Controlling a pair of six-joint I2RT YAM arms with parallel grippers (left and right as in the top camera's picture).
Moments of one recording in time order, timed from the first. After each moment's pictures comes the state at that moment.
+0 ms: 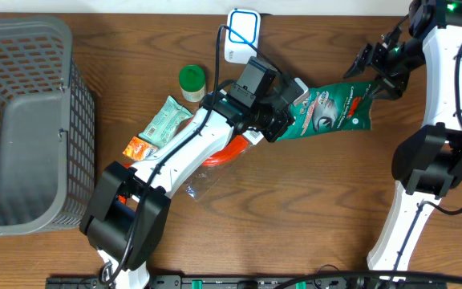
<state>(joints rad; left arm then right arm) -0.62 1.89 1.45 -0.35 0.52 0.23 -0.16 2.34 2.39 -1.64 -0.44 0.31</state>
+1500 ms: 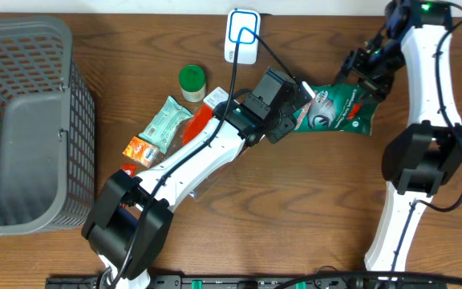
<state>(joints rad) -0.71 1.87 1.45 -0.34 0.13 0.31 -0.06 2.34 2.35 -1.64 -0.37 0.40</state>
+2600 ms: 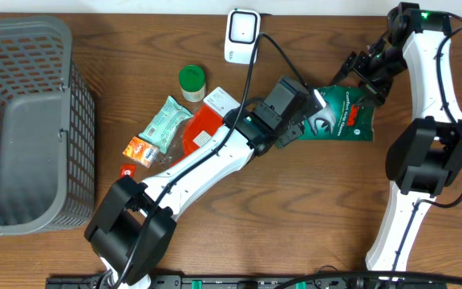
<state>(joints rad) -0.78 1.86 1.45 -0.34 0.01 0.36 -0.11 2.34 2.25 -1.52 -0.43 0.45</state>
